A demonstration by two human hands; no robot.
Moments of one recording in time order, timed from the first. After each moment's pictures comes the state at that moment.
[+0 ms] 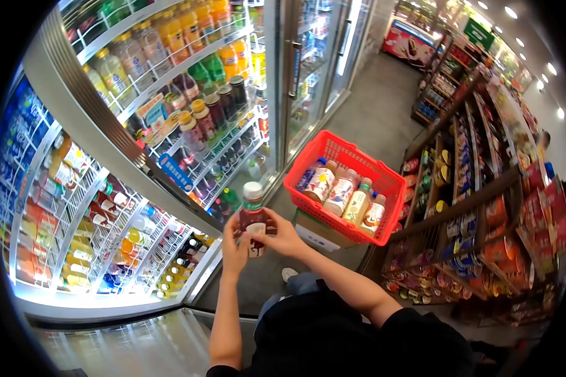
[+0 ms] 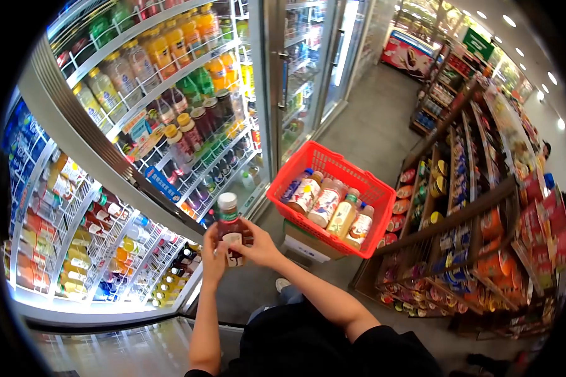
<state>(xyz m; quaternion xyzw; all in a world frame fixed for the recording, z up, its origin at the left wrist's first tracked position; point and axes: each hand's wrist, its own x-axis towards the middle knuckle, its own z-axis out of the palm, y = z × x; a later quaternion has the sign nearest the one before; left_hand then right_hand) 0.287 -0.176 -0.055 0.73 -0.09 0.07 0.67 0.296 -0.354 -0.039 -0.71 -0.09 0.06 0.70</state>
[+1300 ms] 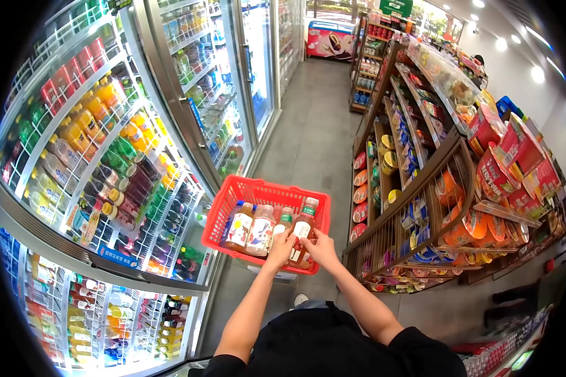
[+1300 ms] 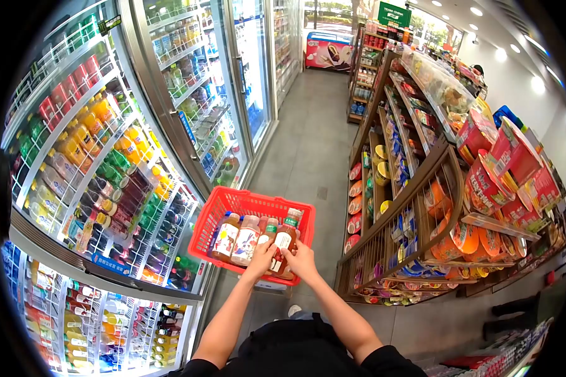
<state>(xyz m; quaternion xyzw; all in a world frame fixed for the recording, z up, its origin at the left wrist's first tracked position) 0.320 -0.552 -0.078 0.74 -0.23 -0.24 0.59 0.221 -0.677 -0.039 -0.80 0.26 -0.13 0.52</state>
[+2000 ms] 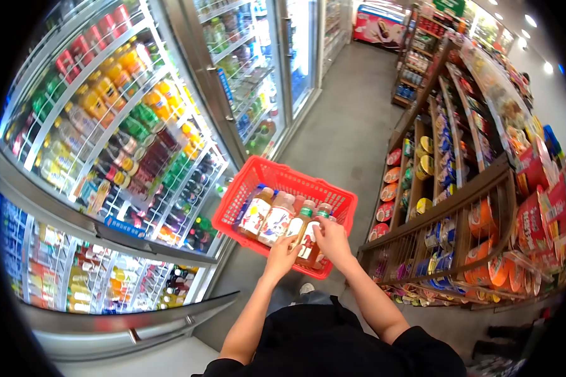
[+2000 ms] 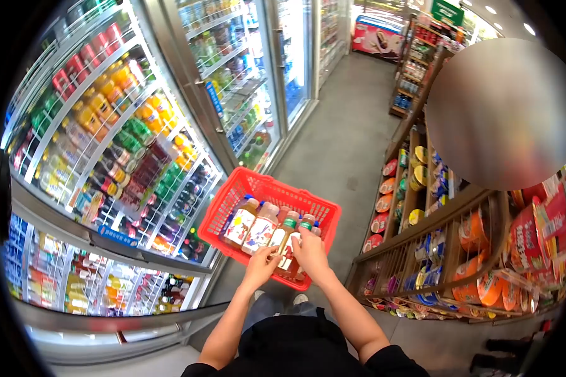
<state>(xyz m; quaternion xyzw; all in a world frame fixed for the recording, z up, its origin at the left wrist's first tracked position) 0.304 -0.520 -0.074 0.85 -0.21 -0.11 0.46 0.270 -0.698 -0.033 -0.89 0.15 -0.13 0.41</state>
